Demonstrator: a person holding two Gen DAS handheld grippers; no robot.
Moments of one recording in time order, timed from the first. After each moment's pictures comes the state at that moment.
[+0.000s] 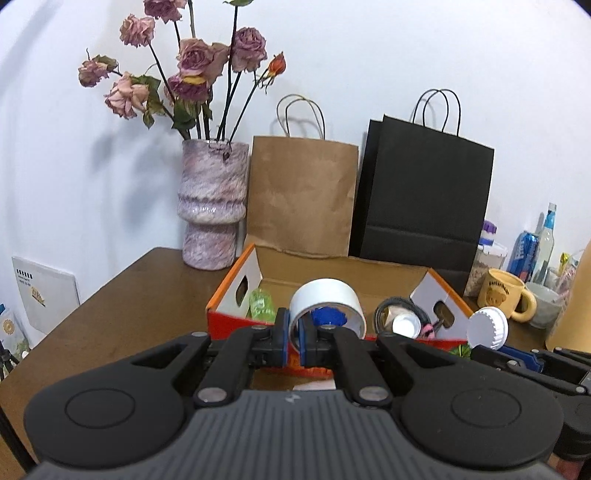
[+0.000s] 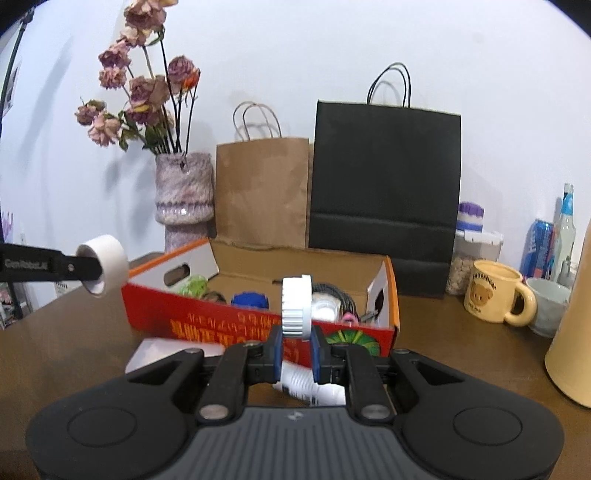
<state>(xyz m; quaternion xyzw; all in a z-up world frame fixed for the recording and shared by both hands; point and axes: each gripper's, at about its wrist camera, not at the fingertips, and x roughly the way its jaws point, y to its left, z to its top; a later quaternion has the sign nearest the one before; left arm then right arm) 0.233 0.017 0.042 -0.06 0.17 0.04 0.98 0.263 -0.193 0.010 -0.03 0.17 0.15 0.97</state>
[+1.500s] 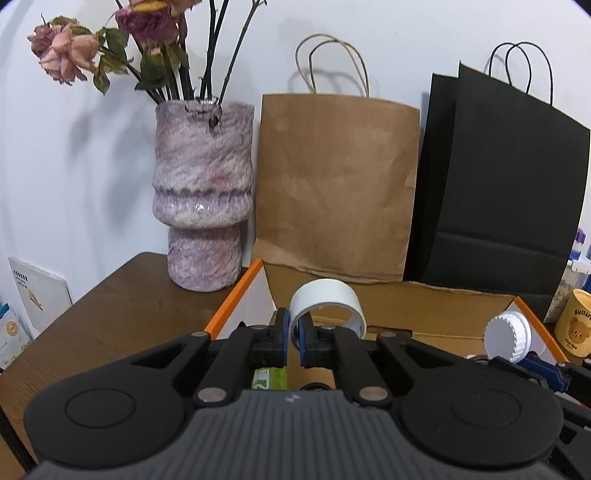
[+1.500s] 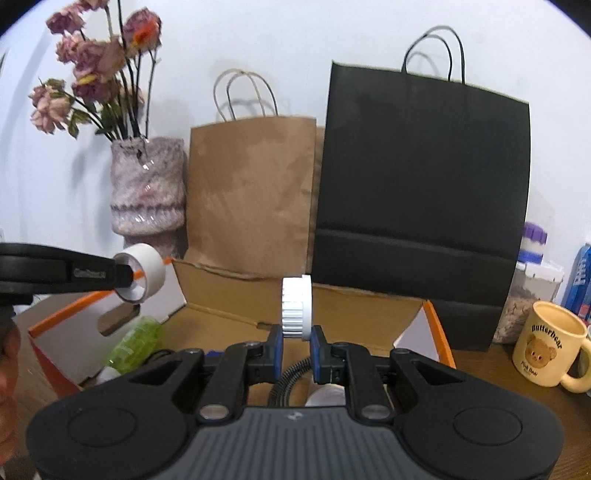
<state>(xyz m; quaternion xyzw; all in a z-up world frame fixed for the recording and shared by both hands) 0.412 0.034 0.015 -0.06 0.21 0.09 0.97 0.425 -0.144 -0.002 -0.05 0.19 0.15 0.97</state>
